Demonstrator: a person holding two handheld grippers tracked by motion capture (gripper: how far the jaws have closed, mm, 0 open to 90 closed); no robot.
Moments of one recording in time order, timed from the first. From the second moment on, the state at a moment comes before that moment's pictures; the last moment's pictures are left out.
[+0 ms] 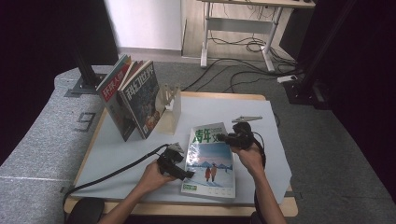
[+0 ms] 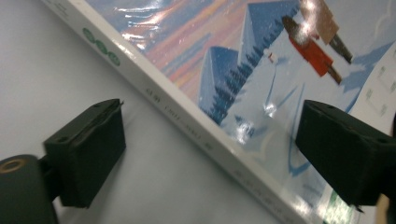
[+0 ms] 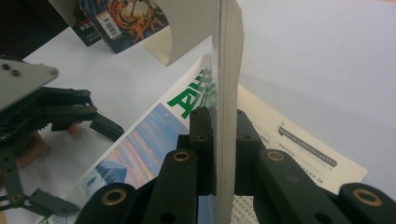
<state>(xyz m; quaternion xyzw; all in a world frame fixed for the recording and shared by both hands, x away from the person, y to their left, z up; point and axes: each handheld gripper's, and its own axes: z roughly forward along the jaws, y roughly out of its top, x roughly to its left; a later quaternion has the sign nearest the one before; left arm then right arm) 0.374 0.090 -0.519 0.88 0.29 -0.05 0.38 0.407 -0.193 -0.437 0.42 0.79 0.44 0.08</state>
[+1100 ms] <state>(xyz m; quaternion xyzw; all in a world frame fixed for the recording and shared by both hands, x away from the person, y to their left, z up) 0.405 0.086 -0.504 0.86 0.32 -0.11 0.38 0.391 -0.193 -0.418 0.39 0.79 0.45 0.09</state>
